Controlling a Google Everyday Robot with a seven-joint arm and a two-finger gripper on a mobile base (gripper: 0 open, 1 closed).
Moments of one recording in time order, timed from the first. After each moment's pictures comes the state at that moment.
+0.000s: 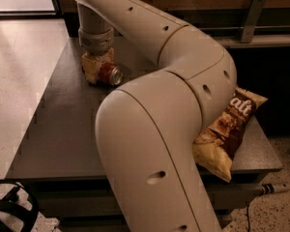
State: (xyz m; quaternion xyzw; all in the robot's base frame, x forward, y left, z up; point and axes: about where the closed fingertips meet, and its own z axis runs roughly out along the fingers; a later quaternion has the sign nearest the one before) arm 0.688 0.130 0.823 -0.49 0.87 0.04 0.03
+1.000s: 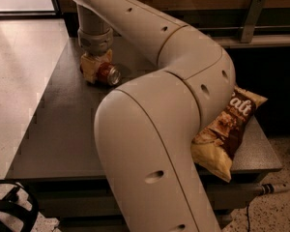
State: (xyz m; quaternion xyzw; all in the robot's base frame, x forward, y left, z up) arm 0.693 0.135 0.820 -0.49 0.87 0.04 0.04
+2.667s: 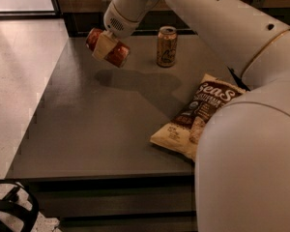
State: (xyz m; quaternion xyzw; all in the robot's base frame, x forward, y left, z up) arm 0.693 0.100 0.908 -0.55 0.77 0.14 0.27
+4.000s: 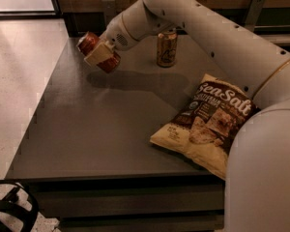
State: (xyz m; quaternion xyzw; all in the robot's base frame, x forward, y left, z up) arm 0.689 0.131 0.900 -0.58 0.67 0.25 0.38
